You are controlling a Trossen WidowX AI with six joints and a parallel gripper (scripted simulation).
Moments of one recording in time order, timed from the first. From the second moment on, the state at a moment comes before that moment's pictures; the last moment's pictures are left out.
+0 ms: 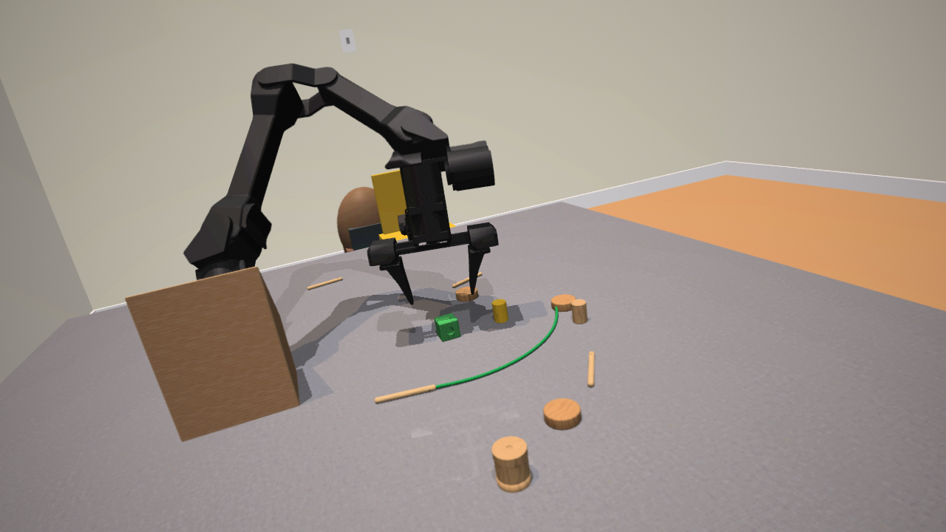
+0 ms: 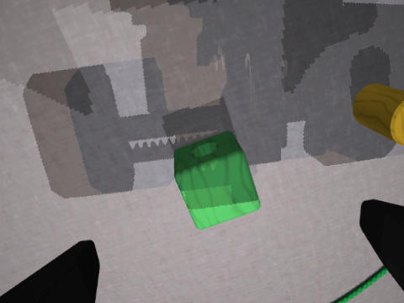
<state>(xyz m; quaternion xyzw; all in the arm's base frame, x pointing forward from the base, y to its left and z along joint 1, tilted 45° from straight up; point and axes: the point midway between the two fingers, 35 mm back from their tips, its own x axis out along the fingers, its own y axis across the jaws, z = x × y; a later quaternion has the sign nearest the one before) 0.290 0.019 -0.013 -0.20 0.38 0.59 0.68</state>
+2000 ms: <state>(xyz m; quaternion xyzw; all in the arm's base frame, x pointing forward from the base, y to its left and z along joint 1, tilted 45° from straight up) 0.288 0.015 -0.017 -0.28 0.27 0.64 0.67</state>
